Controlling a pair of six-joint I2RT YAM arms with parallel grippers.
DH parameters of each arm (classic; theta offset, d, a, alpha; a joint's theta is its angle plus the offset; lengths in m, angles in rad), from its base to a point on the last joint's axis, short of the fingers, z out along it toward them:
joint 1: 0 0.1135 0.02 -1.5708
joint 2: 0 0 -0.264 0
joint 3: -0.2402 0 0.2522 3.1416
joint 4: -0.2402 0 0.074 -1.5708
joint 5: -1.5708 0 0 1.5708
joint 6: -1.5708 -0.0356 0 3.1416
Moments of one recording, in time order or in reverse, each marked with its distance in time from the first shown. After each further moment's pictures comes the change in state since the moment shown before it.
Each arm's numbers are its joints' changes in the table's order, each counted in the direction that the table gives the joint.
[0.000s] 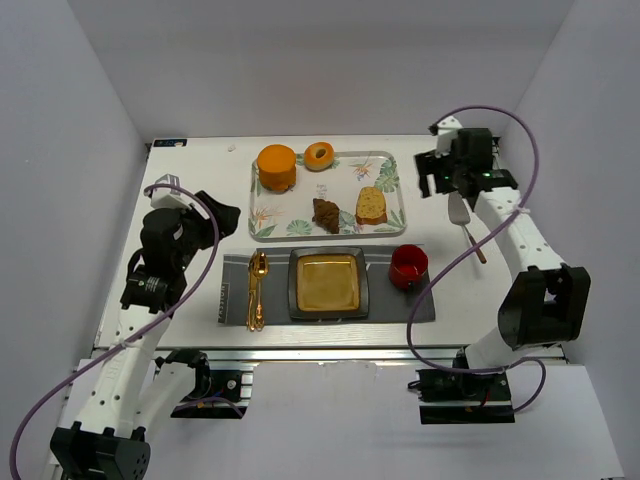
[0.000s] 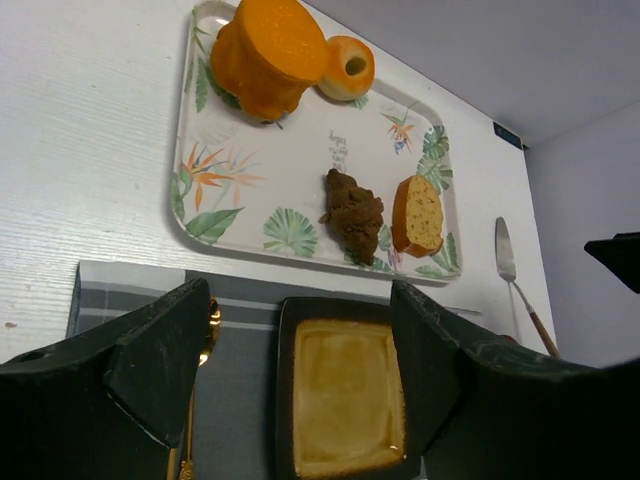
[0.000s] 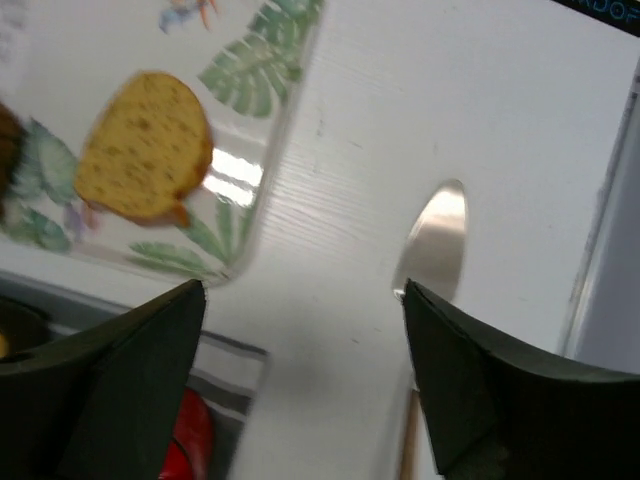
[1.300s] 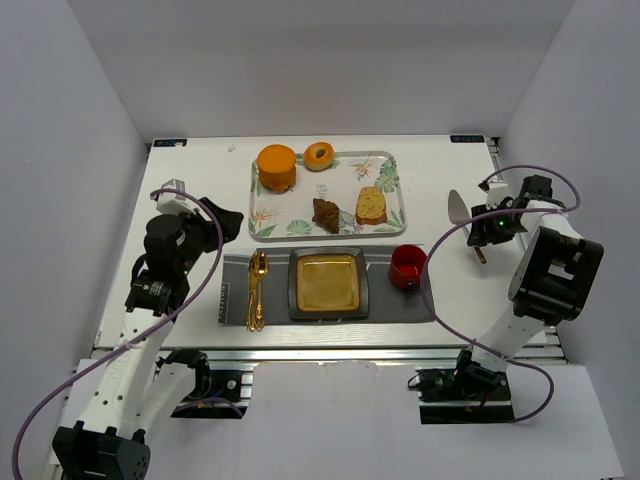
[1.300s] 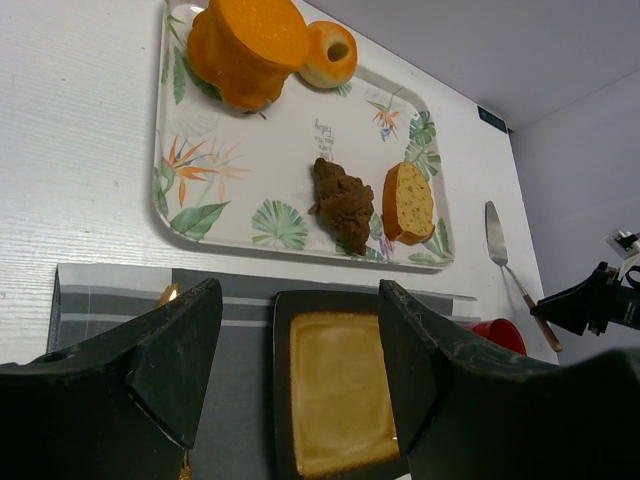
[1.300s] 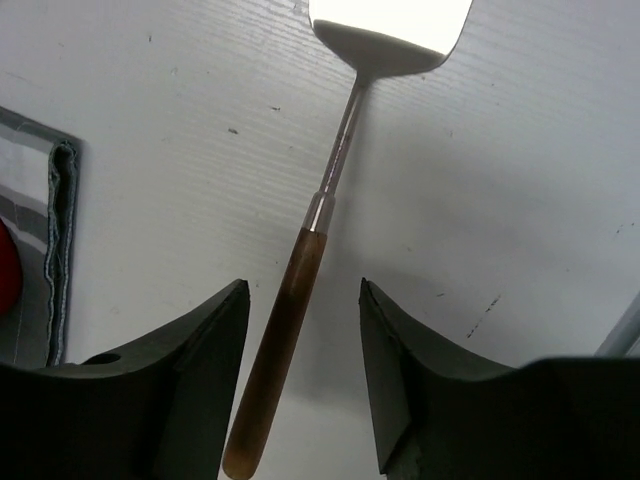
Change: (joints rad) left arm 0.000 -0.018 0.076 0.087 -0.060 -0.011; right arm -0.521 0.209 0.172 -0.190 0.400 0.391
